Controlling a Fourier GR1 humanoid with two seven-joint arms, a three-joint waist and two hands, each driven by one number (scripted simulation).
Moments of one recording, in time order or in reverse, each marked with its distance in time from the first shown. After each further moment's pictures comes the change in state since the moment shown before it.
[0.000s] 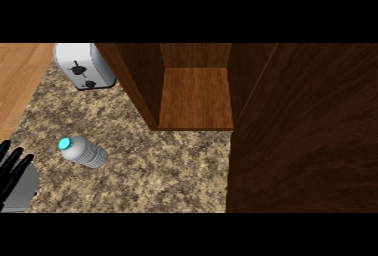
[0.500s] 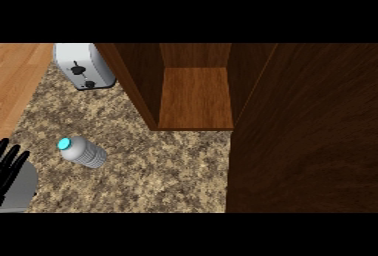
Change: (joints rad) left arm -0.071 -0.003 0.078 0.194 -0.097 -0.060 -0.105; right arm 0.035 -0.010 -0.026 0.031 -0.012 0.050 -0.078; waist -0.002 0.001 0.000
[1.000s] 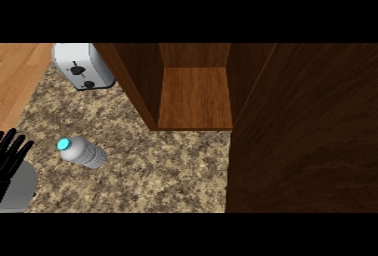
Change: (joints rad) left arm -0.138 0.064 0.042 0.274 -0.155 -0.065 -0.152; right arm 0.020 0.009 0.026 0.020 0.028 0.013 -0.032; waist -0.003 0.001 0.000
